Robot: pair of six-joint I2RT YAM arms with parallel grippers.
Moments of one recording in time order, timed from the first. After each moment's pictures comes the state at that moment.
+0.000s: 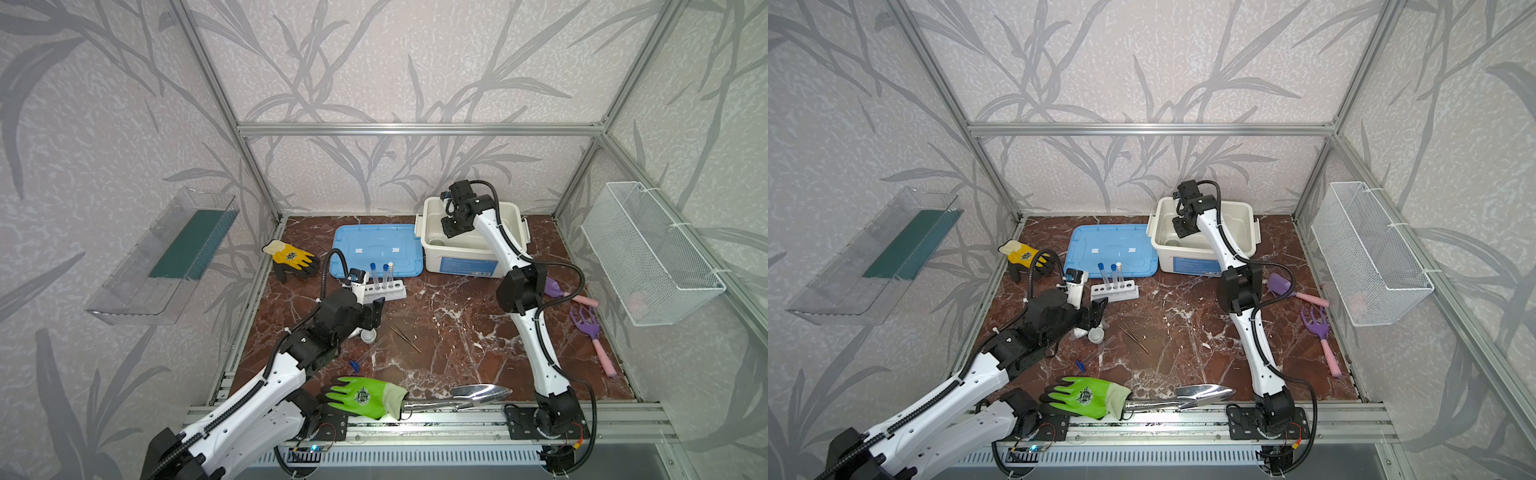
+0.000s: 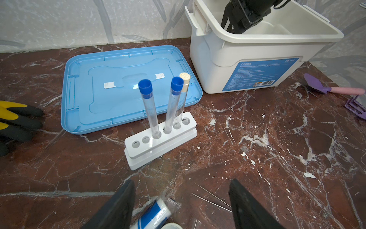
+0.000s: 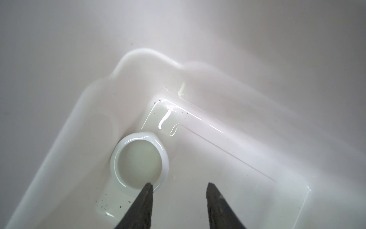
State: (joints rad) left arm -0.59 0.85 0.58 -0.24 -0.15 -0.25; right arm 0.33 2.59 2.72 -1.13 -0.01 -0.06
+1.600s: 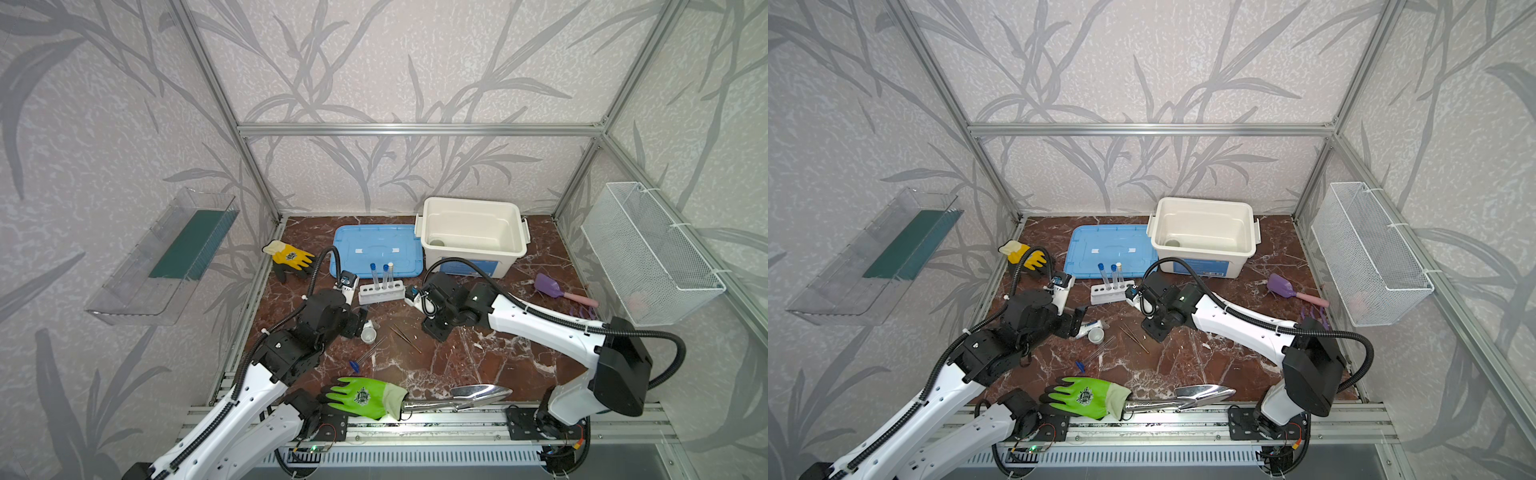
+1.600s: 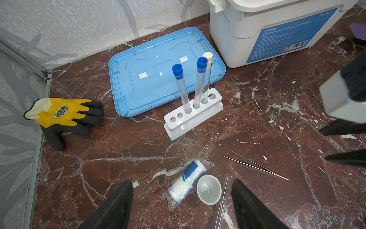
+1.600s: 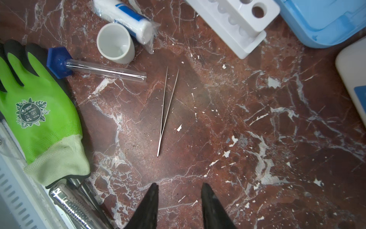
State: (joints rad) left arm -0.60 0.75 0.78 -0.68 -0.25 -0.09; right arm 0.93 1.57 1.17 -0.73 -0.09 -0.01
